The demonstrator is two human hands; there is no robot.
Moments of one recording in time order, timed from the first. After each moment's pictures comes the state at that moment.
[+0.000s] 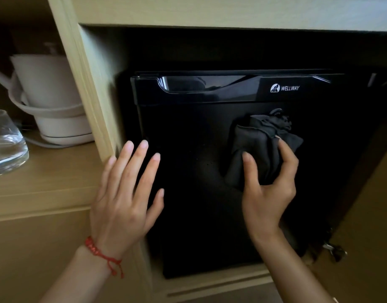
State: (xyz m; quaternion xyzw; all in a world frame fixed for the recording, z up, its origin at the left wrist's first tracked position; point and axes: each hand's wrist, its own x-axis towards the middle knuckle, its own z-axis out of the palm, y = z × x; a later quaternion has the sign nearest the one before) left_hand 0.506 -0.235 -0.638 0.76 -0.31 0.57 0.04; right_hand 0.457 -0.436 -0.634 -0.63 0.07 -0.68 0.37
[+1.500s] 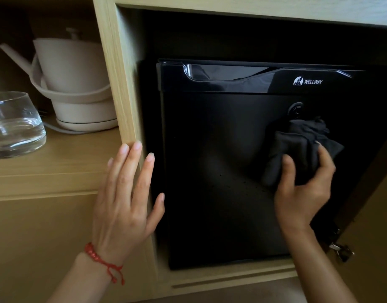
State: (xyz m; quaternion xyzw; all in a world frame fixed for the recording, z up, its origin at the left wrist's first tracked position) left_hand 0.502 -0.213 -0.662 0.77 -0.29 0.56 0.10; right_hand 0.450 -0.469 -0.651 -0.67 0.12 -0.68 0.27
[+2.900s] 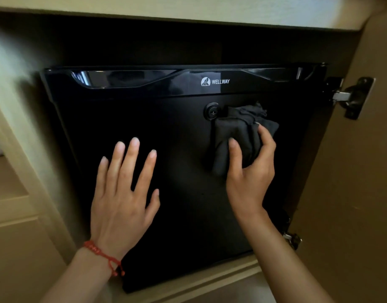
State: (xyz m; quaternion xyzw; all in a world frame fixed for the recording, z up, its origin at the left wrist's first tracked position) left_hand 0.501 -0.315 -0.655 0.79 -0.31 0.52 0.07; right_hand 0.445 -0.504 -0.632 -0.65 0.10 -0.68 0.33
